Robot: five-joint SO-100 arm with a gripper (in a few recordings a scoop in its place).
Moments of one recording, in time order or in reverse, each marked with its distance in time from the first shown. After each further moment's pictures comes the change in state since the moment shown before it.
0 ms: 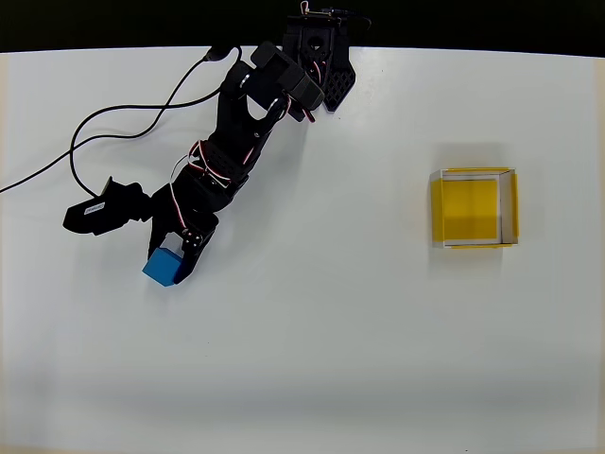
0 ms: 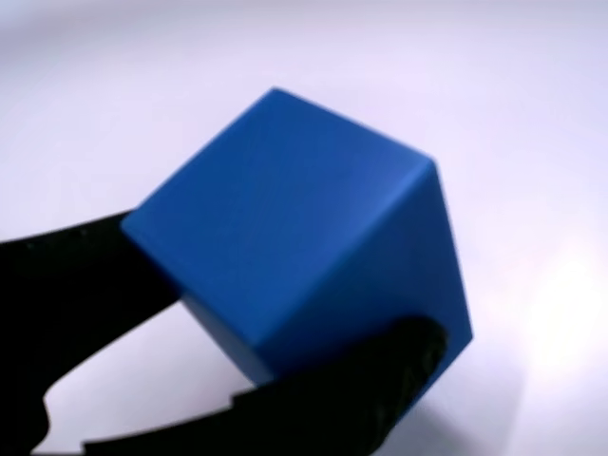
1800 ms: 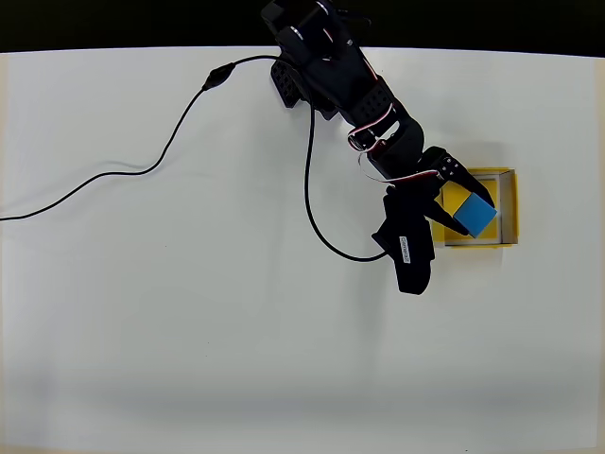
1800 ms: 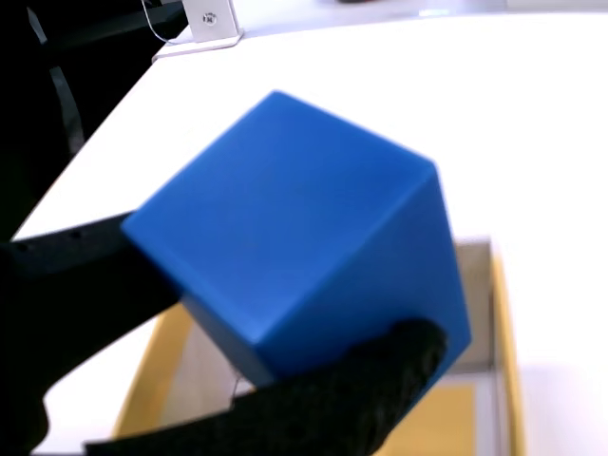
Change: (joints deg) arm -83.8 38.1 23.8 5.7 8.3
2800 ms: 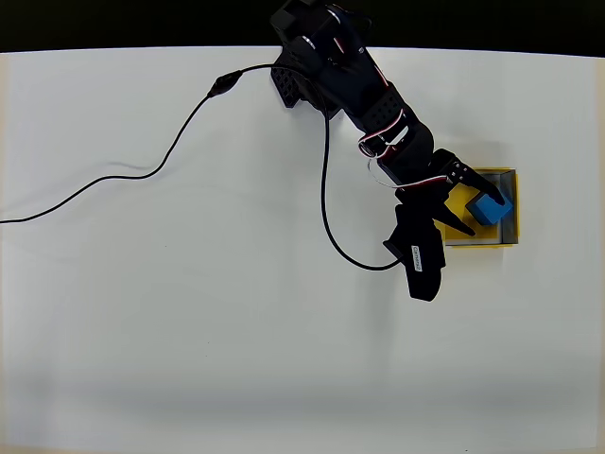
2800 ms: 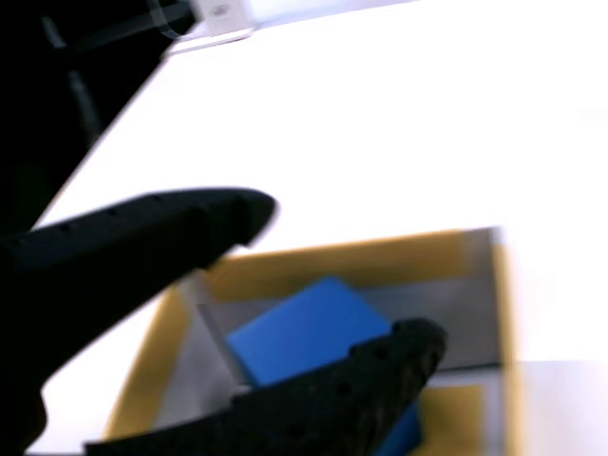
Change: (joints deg) arm 0.9 -2.3 -6.0 4.7 -0.3
